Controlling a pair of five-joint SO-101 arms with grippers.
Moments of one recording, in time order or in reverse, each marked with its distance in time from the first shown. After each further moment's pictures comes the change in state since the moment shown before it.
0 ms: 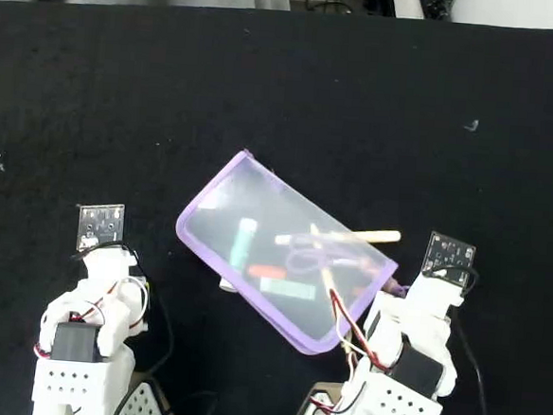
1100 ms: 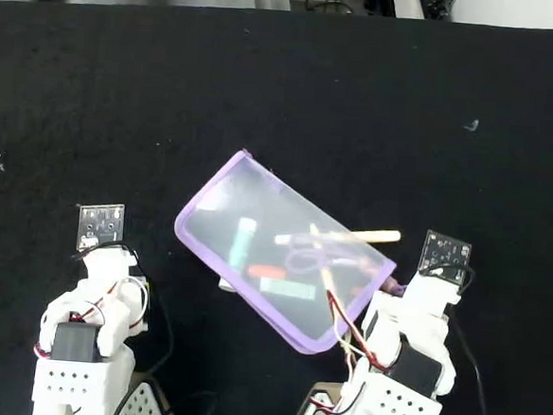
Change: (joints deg) left arm 0.0 0.0 0.0 0.0 0.0; right arm -2.0 0.0 0.0 -0.3 0.0
